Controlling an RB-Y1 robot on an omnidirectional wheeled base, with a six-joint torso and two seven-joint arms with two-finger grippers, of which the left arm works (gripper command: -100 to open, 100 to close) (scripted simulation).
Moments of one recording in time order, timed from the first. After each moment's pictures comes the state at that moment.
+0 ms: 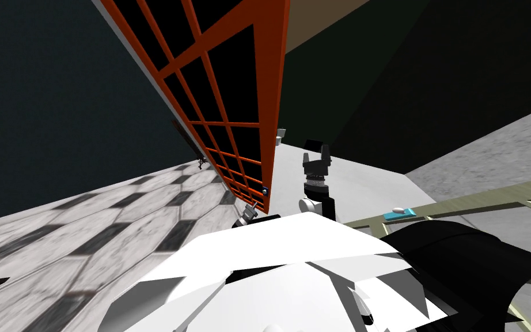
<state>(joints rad) 0.27 -0.02 -0.03 -1.03 -1.00 -1.04 -0.97</state>
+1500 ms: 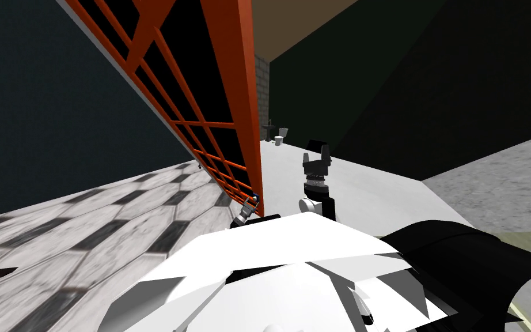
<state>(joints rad) 0.23 -0.02 0.01 -1.02 -0.94 -0.99 -0.99</state>
